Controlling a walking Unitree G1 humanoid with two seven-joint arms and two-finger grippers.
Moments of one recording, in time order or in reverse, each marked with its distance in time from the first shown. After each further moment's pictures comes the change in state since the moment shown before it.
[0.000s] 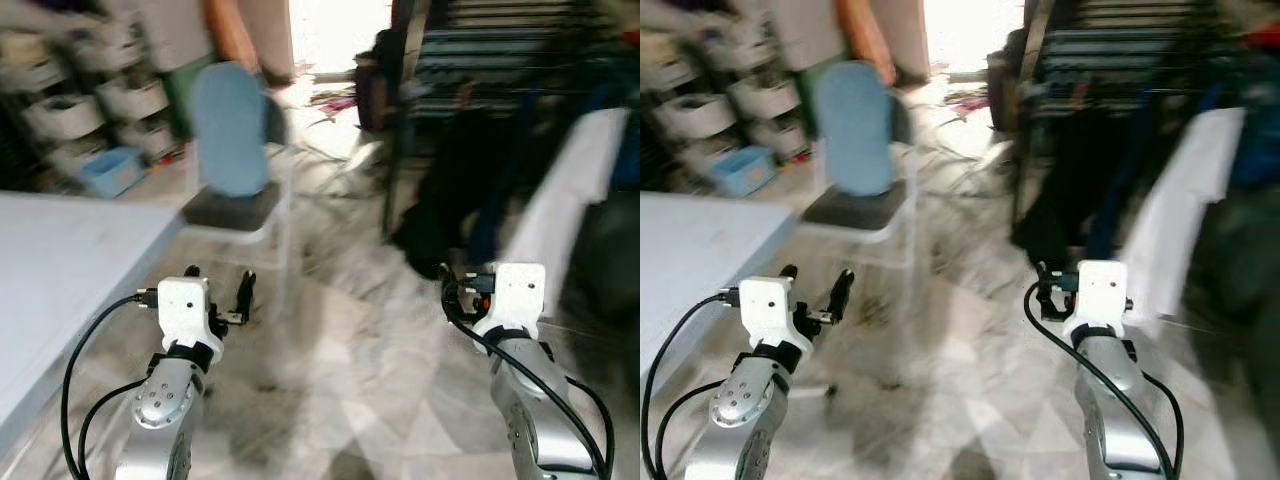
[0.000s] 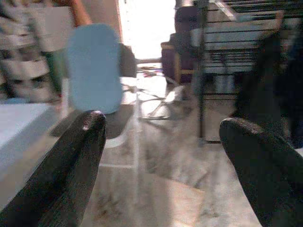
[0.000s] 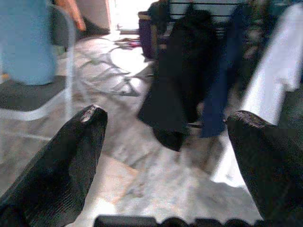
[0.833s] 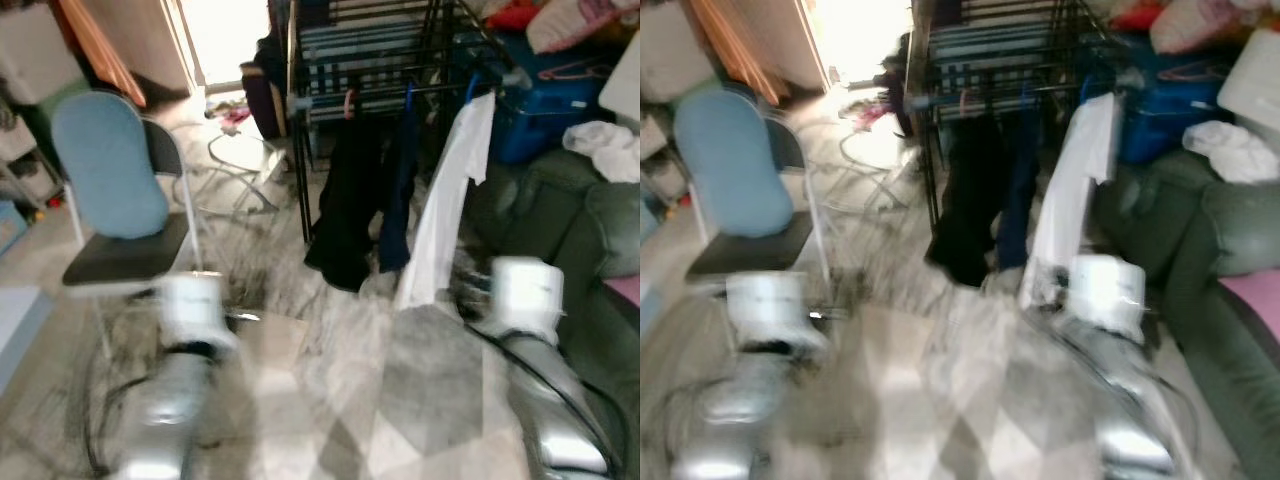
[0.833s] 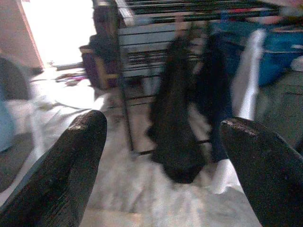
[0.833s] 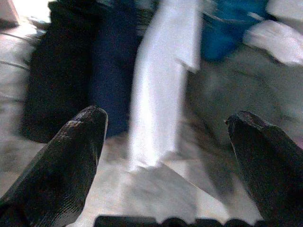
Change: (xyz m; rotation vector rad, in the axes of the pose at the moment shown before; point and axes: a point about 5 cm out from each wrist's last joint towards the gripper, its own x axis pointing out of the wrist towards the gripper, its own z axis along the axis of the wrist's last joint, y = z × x) left arm 0.003 -0.020 0.000 -0.036 0.003 -0.086; right arm -0.003 -0.017 -0.010 -0.027 0.040 -0.070
